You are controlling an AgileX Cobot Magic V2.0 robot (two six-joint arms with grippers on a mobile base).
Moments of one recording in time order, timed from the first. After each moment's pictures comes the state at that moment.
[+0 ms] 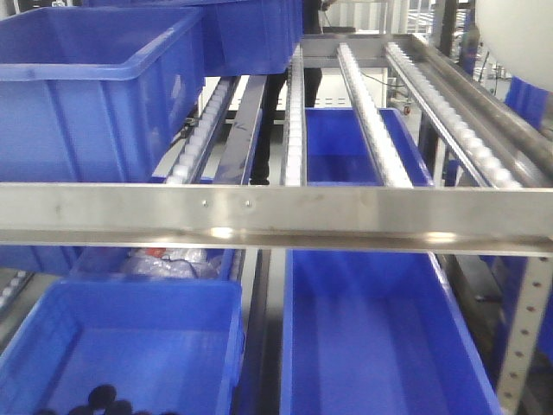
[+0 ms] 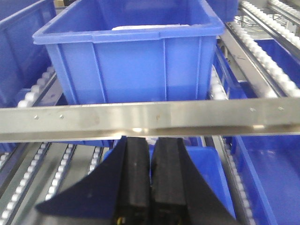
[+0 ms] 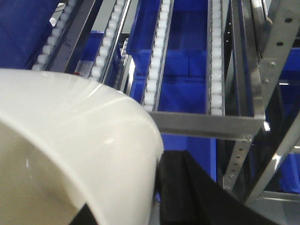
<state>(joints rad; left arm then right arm) -0.08 -0.01 0.01 0.00 0.16 0.04 0.14 0.66 -0.76 0.02 0.58 0.15</state>
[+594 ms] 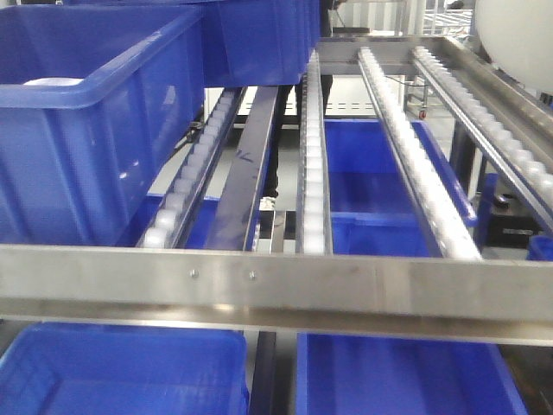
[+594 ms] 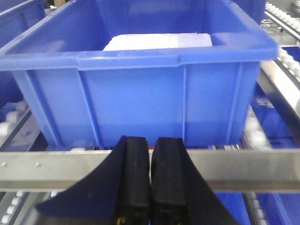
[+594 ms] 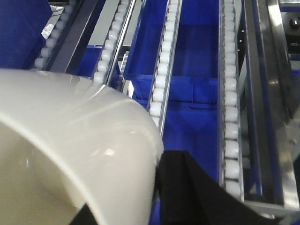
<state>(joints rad) -0.08 -0.01 0.01 0.00 0.16 0.04 0.14 0.66 -0.76 0.02 0.58 0.15</state>
